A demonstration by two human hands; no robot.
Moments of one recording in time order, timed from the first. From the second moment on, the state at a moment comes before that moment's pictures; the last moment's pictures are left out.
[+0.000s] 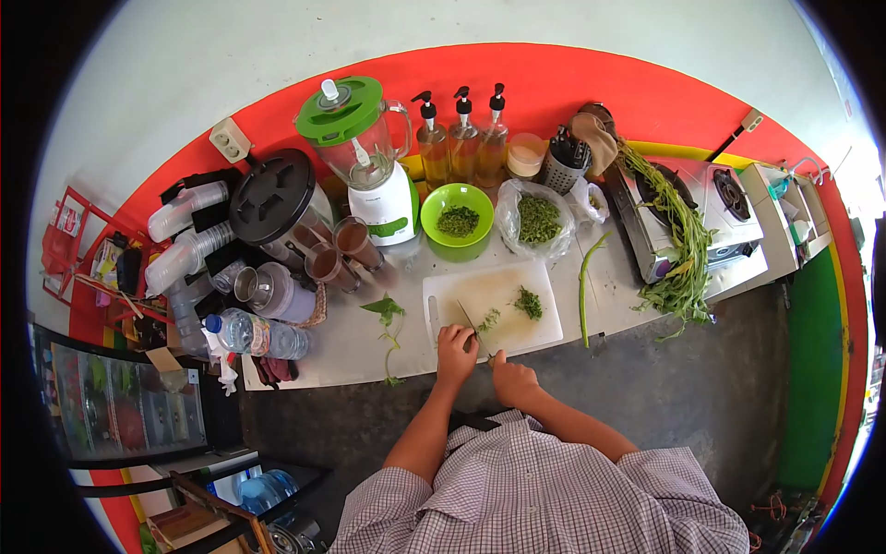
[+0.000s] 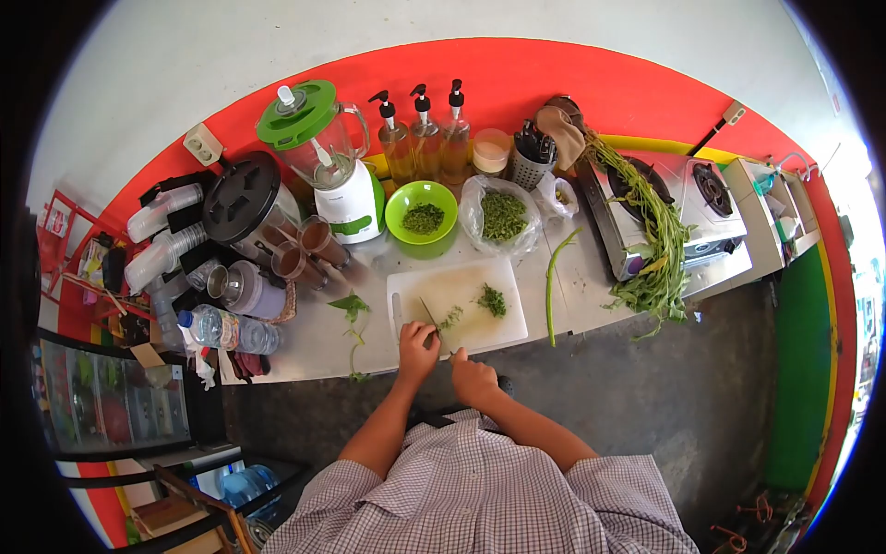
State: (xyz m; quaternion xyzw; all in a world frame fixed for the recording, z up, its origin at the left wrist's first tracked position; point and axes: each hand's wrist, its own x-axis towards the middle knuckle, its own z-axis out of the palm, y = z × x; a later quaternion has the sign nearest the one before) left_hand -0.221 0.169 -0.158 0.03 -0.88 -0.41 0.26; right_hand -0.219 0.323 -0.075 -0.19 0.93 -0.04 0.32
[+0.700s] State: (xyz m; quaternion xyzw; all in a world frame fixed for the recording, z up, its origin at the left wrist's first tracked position) left_hand -0.218 0.170 -0.155 0.03 -0.88 -0.40 0.26; right_hand -0.220 0.326 -0.080 -0.18 0.92 -0.06 0.33
